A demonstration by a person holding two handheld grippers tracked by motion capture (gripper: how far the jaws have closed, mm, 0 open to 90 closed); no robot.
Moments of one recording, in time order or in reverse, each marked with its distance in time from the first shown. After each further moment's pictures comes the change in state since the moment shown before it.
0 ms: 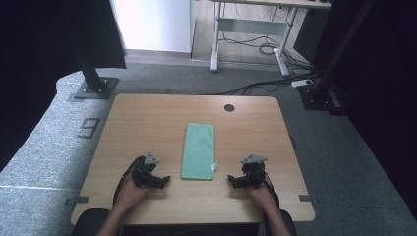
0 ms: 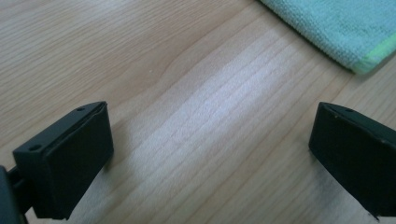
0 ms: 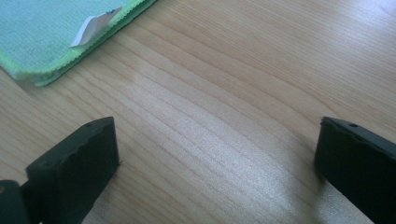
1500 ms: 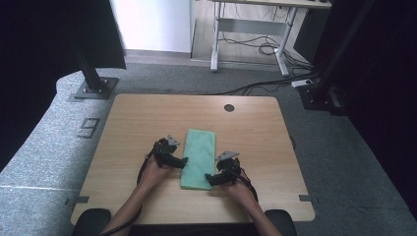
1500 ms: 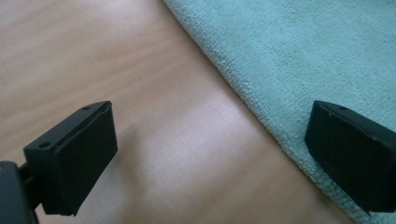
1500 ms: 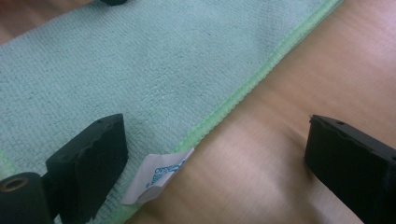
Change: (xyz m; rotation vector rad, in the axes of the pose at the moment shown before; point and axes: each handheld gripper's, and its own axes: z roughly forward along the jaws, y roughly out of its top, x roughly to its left) left arm -0.007 0.066 0.053 -0.029 0.050 0.018; right arm 0.059 0.041 0.035 0.032 0.082 -0.080
